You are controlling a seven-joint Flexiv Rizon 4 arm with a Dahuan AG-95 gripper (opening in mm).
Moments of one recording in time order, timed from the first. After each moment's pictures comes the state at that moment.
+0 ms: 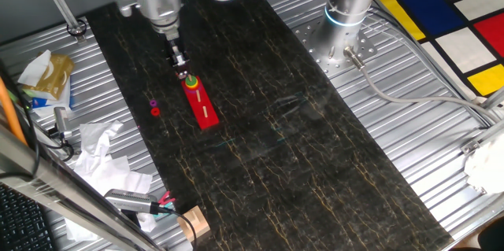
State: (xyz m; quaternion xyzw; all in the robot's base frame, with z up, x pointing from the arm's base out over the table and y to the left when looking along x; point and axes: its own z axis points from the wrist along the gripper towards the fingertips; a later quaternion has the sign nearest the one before) arm 0.542 -0.054 0.121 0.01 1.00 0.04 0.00
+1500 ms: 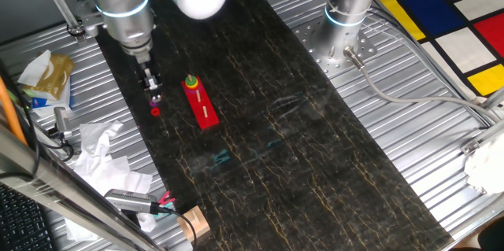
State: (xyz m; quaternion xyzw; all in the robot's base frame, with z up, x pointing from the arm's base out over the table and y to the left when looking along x) arm 0.626 0.003 0.134 0.02 1.00 0.04 0.04
